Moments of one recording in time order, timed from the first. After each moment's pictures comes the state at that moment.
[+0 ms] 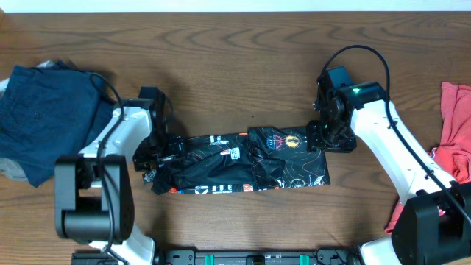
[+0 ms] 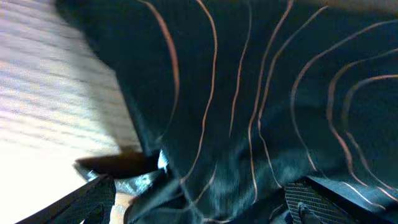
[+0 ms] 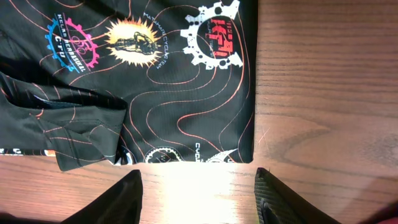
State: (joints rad) left arm -0.04 1.79 1.05 -0.99 0.05 -0.28; right arm 0.27 1.65 1.26 -1.19 -0.10 0.28
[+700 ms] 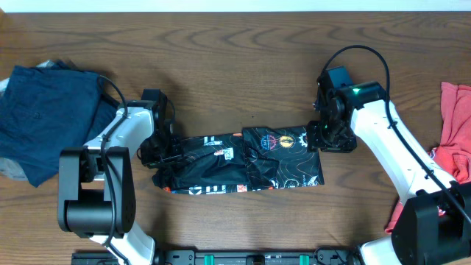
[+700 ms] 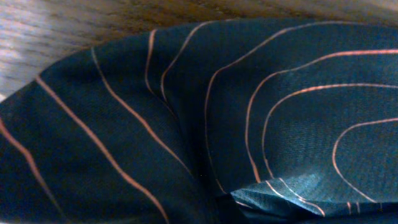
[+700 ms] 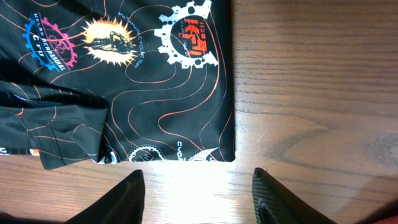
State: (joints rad) left arm -0.04 1.82 1.03 -0.94 0.12 -0.25; right arm 0.27 1.65 1.26 -1.19 -0.10 0.28
